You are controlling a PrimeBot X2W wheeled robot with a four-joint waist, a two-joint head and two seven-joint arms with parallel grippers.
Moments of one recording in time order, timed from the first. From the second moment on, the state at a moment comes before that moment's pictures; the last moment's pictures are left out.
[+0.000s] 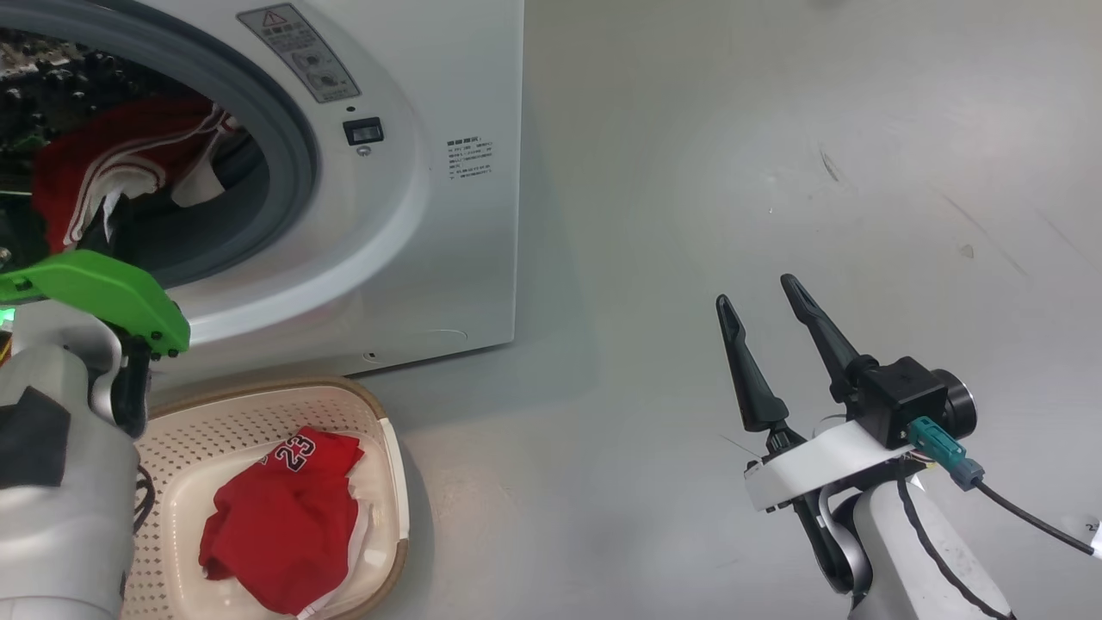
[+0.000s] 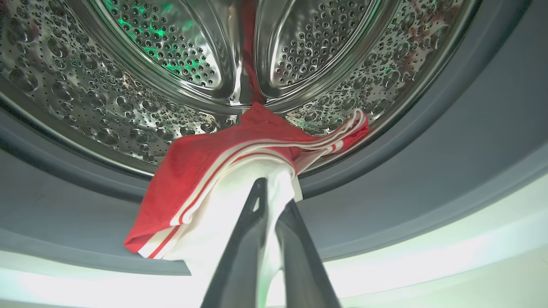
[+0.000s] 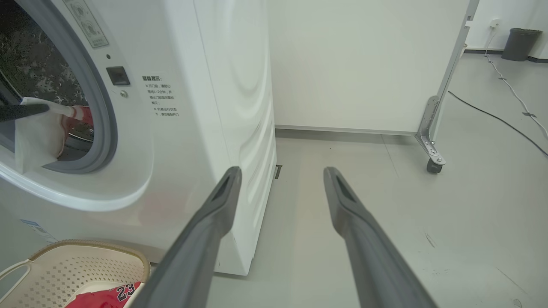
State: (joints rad) left arm -0.78 0.19 -0.05 0.95 -0.42 -0.12 -0.11; right arm -0.20 -0.05 0.29 0.18 0.24 0.05 -0.25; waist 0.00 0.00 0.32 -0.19
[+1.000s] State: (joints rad) left arm -0.51 0.18 -0.10 0.80 -0.41 -0.12 -0.25; right arm -0.07 -0.05 0.26 0.22 0.24 0.07 -0.25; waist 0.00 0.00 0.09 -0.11
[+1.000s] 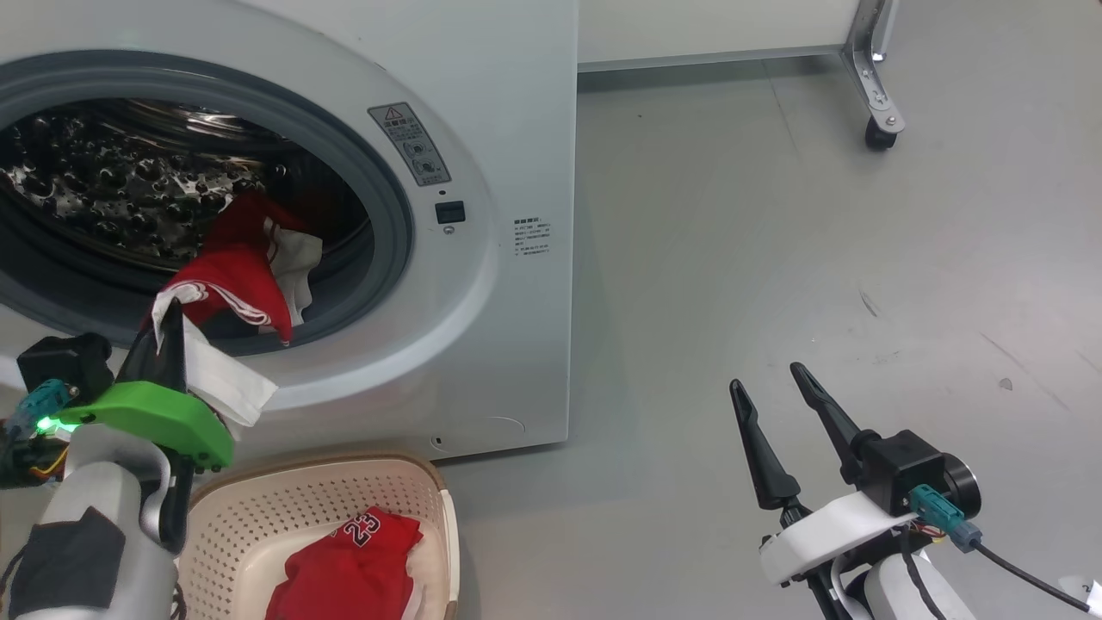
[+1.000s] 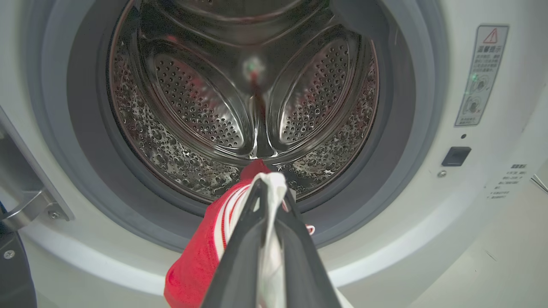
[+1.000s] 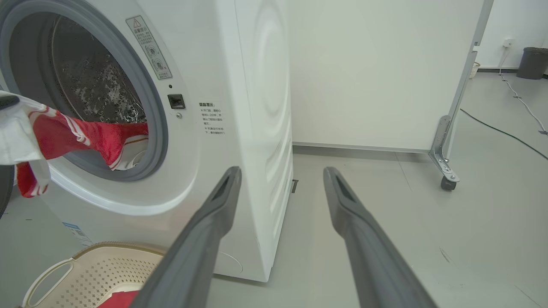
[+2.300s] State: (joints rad) left arm -0.31 0.10 0.07 -0.13 -0.25 -0.12 -0.26; right arm -0.05 -0.05 0.24 0.20 0.22 0.09 -0.25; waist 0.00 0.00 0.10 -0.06
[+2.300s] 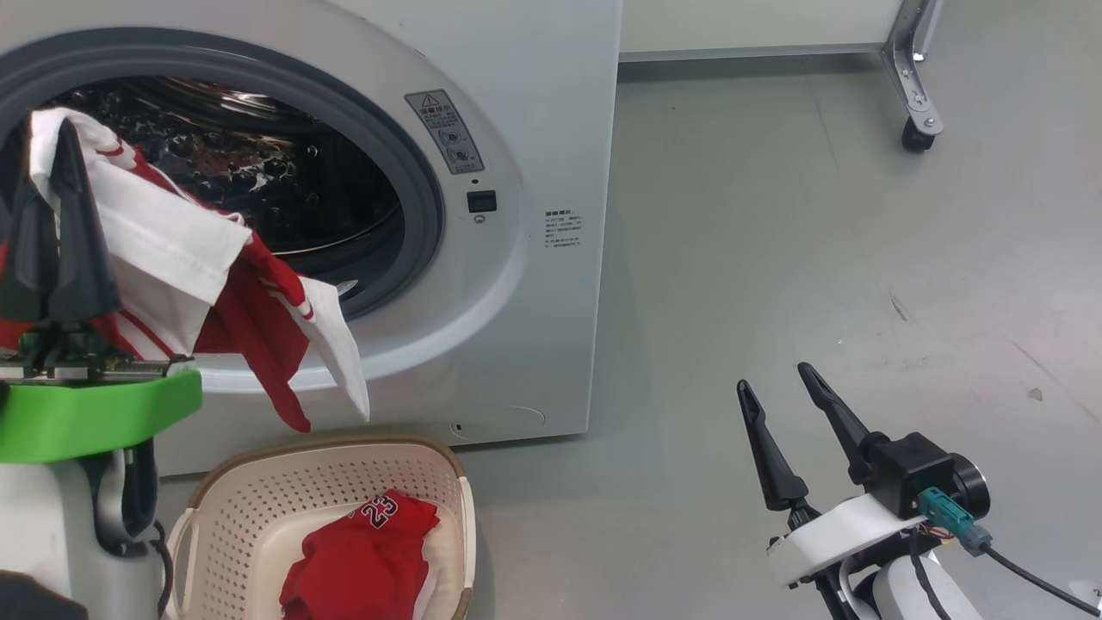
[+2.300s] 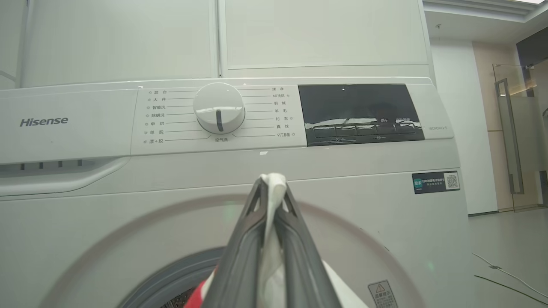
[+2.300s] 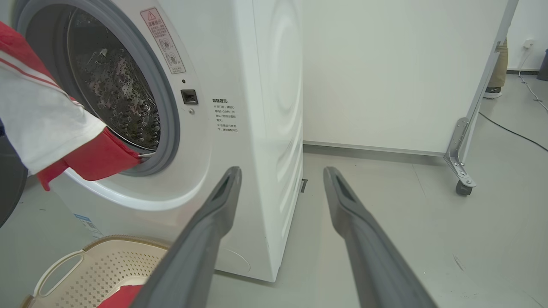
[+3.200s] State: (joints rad) left arm -0.11 0.09 0.00 0.23 -0.24 -0.12 -0.24; right arm -0.08 -0.05 0.26 0.18 0.21 0.10 -0.25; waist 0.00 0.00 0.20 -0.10
